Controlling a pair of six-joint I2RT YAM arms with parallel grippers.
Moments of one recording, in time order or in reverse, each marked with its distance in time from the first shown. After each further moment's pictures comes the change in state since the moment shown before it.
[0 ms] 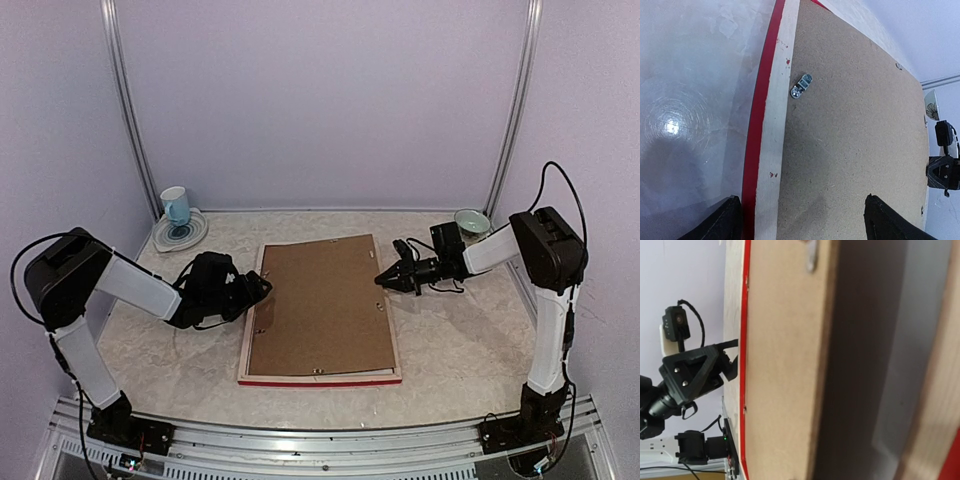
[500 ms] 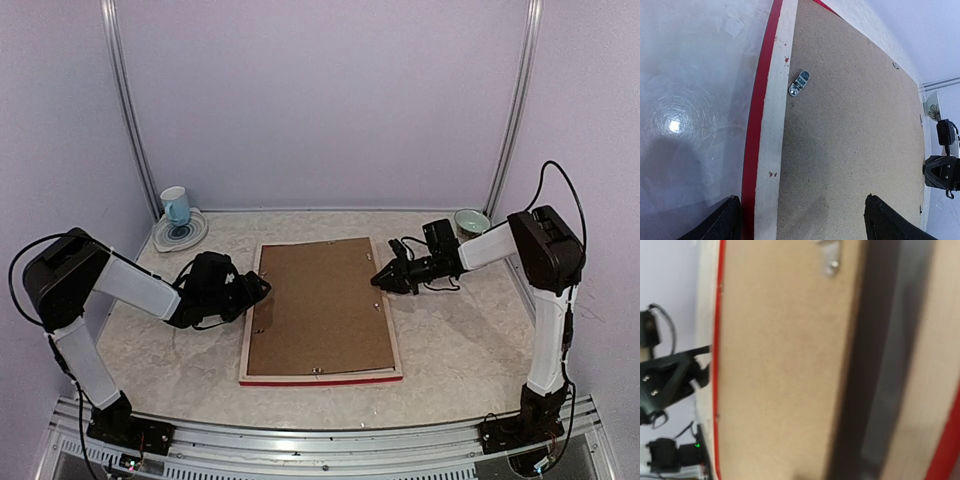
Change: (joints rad) left arm -0.002 -0.011 0.000 -0.023 -0.014 -0.004; right arm 0.029 0.002 0.052 -0.108 0.090 -0.069
